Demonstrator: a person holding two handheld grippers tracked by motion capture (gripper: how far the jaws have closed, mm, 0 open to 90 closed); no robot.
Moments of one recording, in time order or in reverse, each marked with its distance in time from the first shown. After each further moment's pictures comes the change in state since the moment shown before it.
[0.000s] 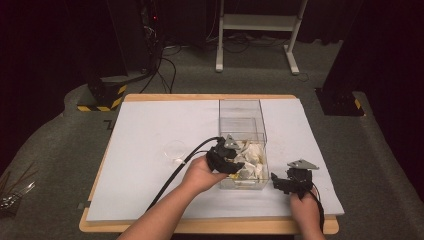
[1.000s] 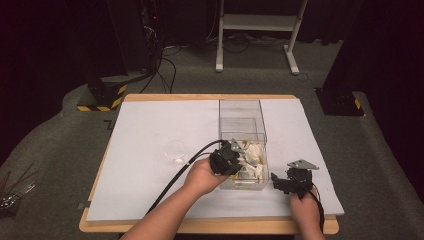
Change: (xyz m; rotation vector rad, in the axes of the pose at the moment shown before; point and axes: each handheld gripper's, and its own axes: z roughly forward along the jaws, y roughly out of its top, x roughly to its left) left arm -0.009 0.000 0.007 0.084 0.010 0.021; right arm 0.000 0.000 0.000 0.000 0.000 0.002
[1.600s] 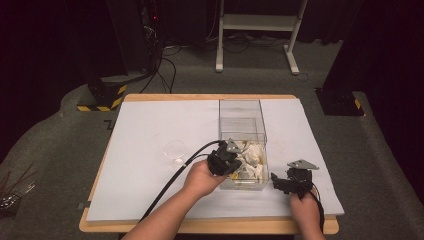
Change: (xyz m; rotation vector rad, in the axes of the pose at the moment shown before) left arm 0.000 -0.005 -0.007 -0.080 -0.012 -0.022; right arm 0.000 0.000 0.000 -0.001 0.001 -0.002
